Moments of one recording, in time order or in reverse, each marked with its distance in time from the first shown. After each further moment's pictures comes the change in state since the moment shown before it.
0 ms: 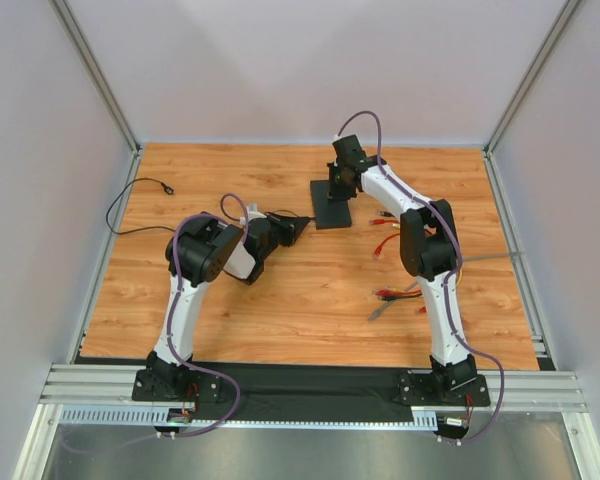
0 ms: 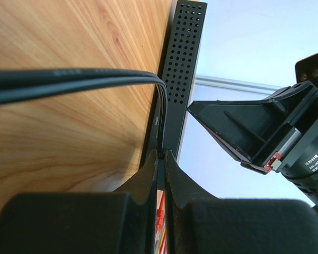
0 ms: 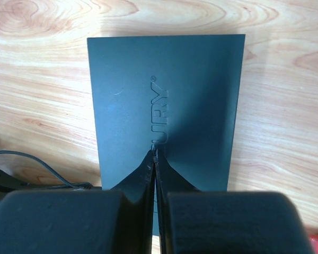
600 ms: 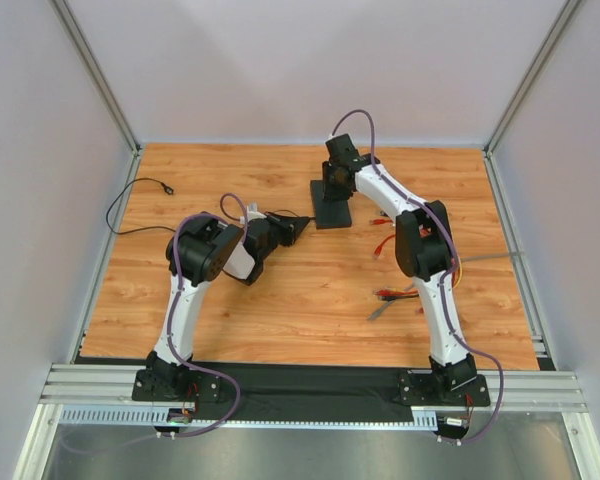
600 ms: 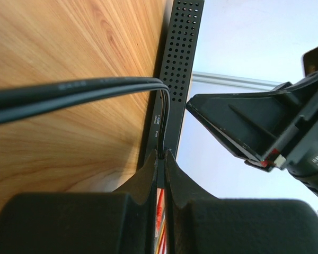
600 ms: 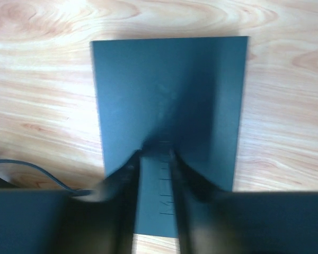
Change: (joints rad) left arm 0.008 0.012 -0.003 0.037 0.017 -0.001; right arm 0.022 0.031 0.076 -0.074 0.071 0.023
